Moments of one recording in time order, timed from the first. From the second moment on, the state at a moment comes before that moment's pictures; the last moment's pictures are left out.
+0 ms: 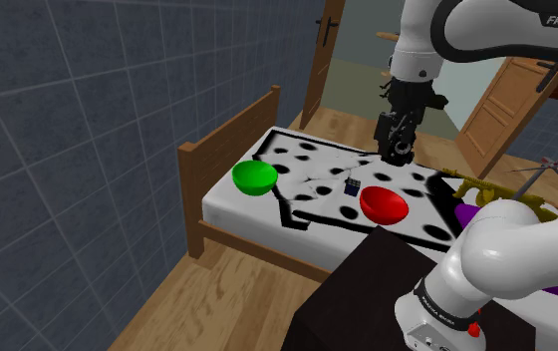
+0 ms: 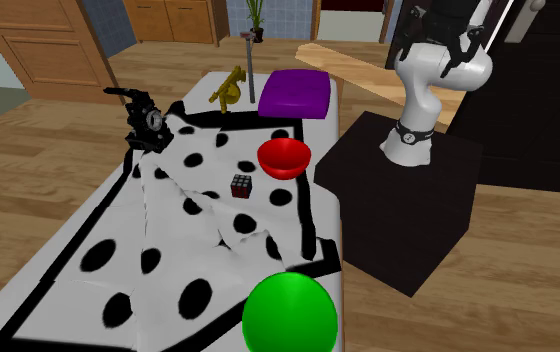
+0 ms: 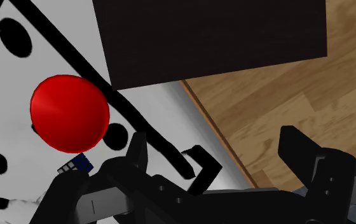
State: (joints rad) arm 0.00 -0.81 0.04 -2.41 -0.09 1.47 0.16
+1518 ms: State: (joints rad) arm -0.12 -0.40 -0.40 -2.57 -0.29 2.14 -0.21
